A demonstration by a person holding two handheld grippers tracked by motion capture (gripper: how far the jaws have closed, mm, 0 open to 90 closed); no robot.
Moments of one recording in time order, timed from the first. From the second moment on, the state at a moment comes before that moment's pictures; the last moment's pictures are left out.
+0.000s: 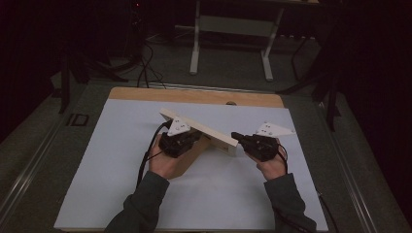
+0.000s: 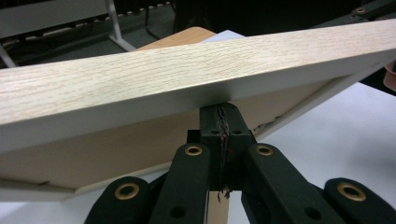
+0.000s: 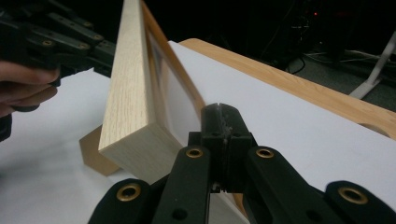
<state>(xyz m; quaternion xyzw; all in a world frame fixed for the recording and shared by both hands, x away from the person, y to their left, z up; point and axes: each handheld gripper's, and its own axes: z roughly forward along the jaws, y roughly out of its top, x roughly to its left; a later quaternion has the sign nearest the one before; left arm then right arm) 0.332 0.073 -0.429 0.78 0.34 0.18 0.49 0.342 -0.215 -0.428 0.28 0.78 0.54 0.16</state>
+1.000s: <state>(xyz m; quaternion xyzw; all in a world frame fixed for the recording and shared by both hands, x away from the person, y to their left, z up) 0.339 0.073 -0.427 0.78 0.34 0.18 0.49 0.322 -0.188 -0.424 0.23 0.80 0.53 0.15</state>
